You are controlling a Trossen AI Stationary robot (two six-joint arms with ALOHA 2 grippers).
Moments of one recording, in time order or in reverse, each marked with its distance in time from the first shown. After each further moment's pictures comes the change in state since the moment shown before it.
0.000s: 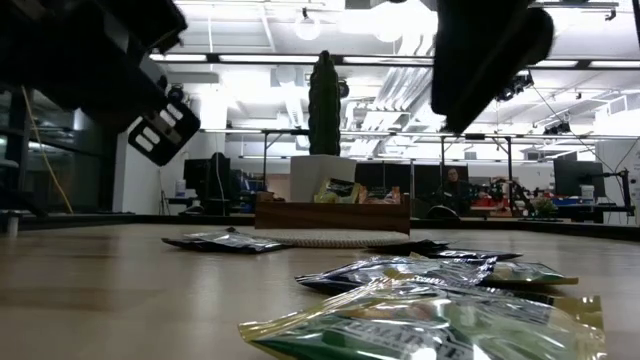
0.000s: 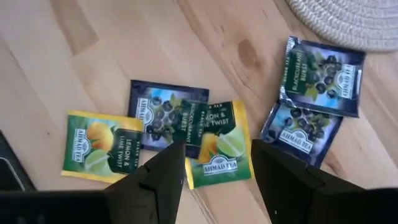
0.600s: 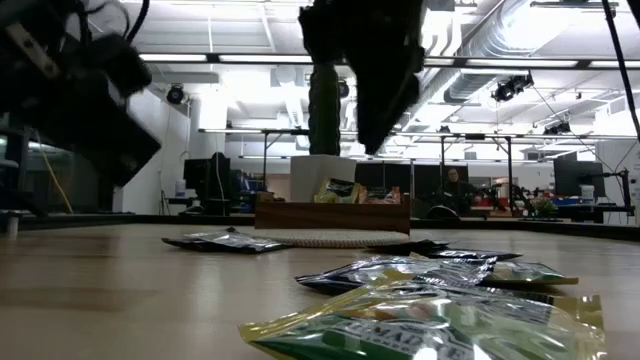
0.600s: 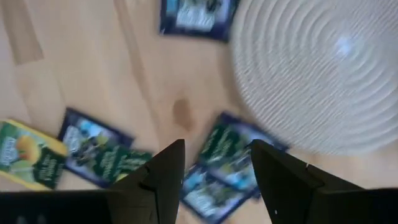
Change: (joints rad) left arm 0.038 -0.274 -0.308 0.061 -0.265 -0.161; right arm -0.343 0.005 0.047 -0.024 -0.245 -0.605
